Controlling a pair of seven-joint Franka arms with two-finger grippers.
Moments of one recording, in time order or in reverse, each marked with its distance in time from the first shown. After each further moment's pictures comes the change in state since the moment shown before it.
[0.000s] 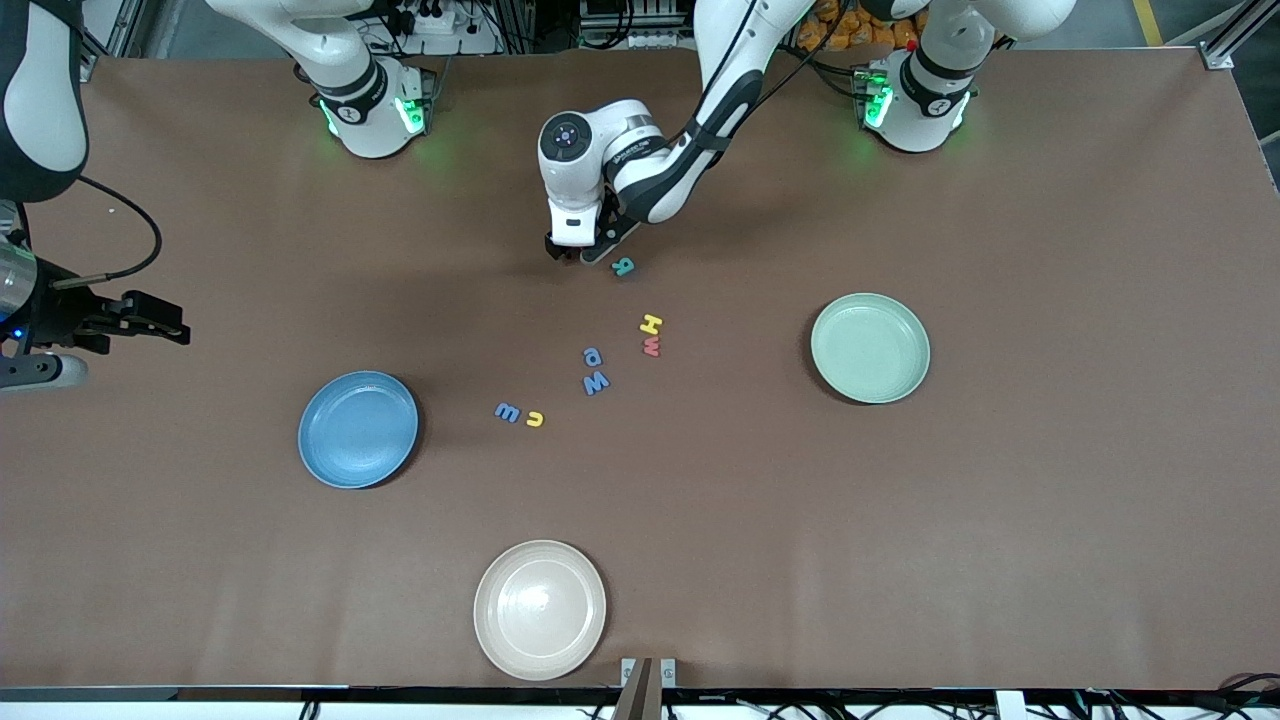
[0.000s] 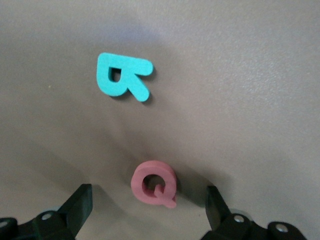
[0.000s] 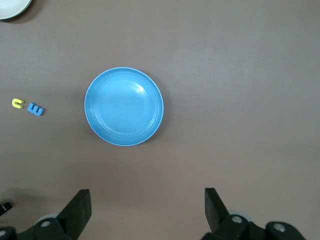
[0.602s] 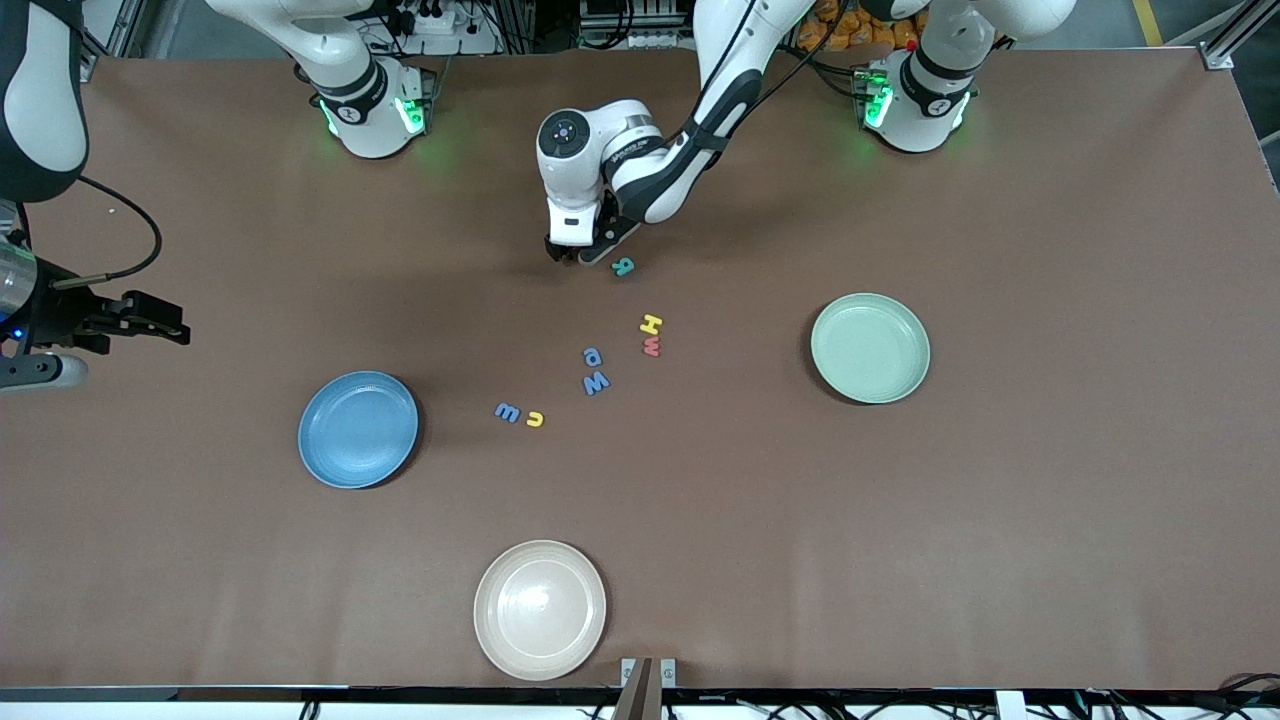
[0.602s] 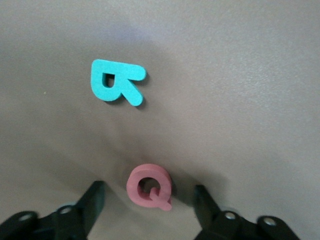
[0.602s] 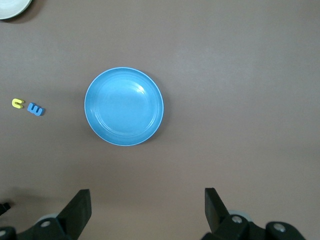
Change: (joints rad) left arm -0.001 -0.001 0.001 0.005 0.014 0.002 -0.001; right arm 0.000 0.000 0.000 0.000 0.000 0.000 0.000
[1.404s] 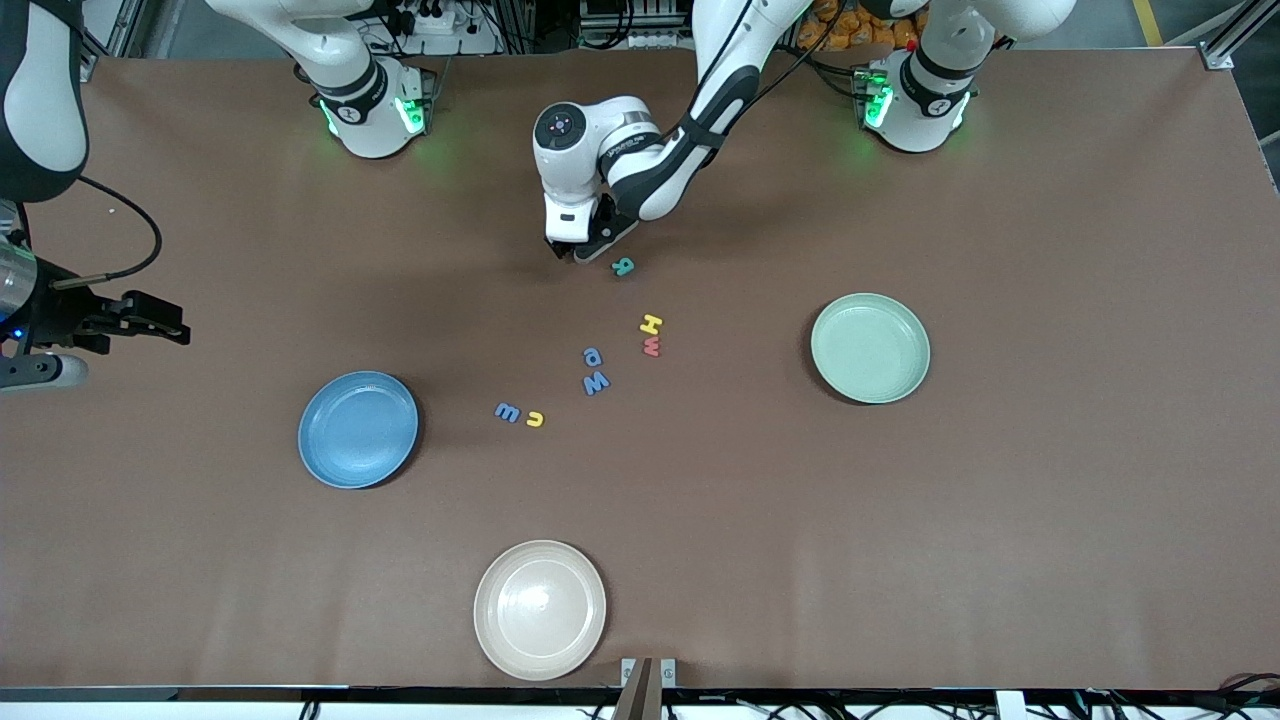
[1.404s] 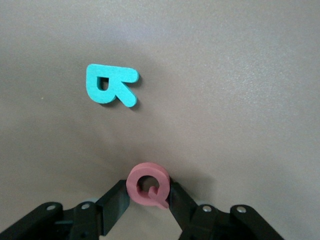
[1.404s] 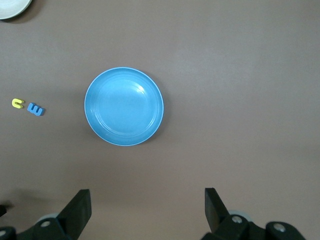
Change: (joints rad) left arm -0.006 -0.003 -0.001 0.002 0.049 -0.002 -0.004; right arm 0.000 0.000 0.000 0.000 0.000 0.000 0.000
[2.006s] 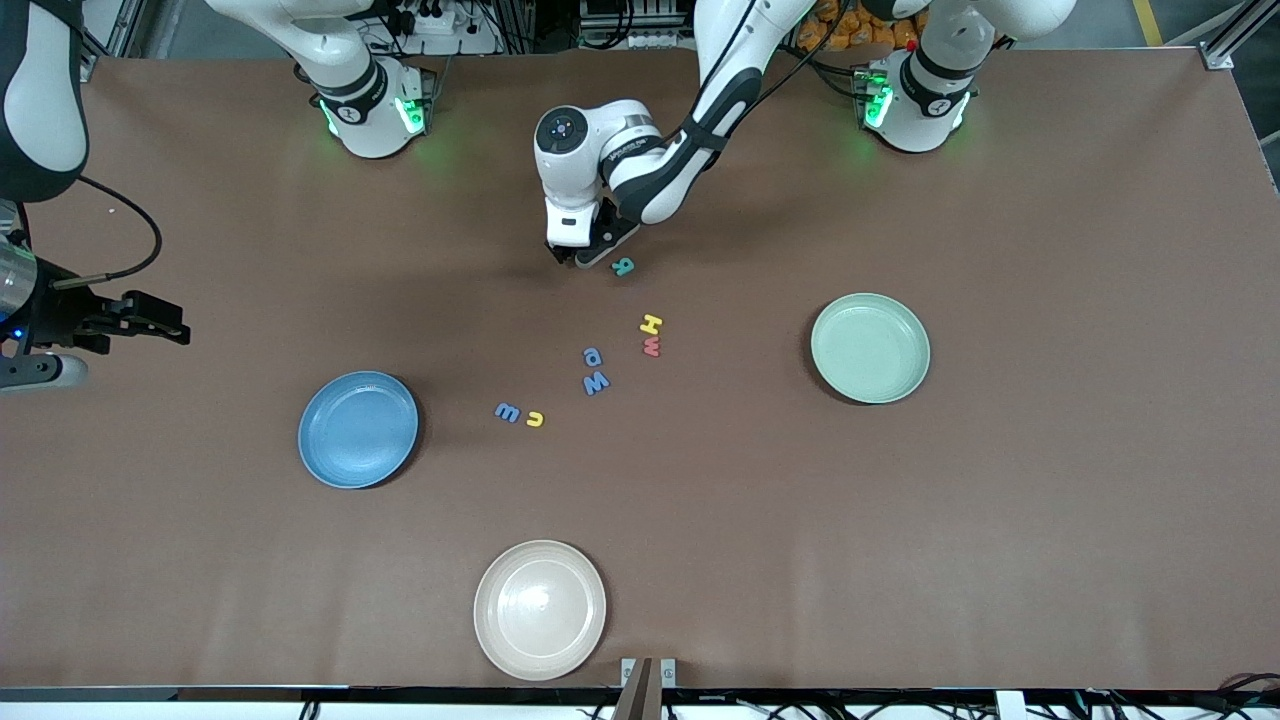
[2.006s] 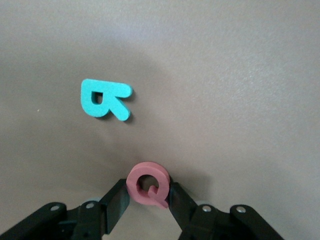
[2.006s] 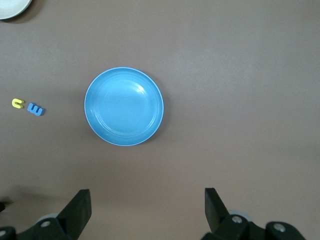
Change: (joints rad) left arm 0.009 0.000 0.009 0.009 0.003 0.000 0.000; right arm 0.000 0.000 0.000 0.000 0.000 0.000 0.000
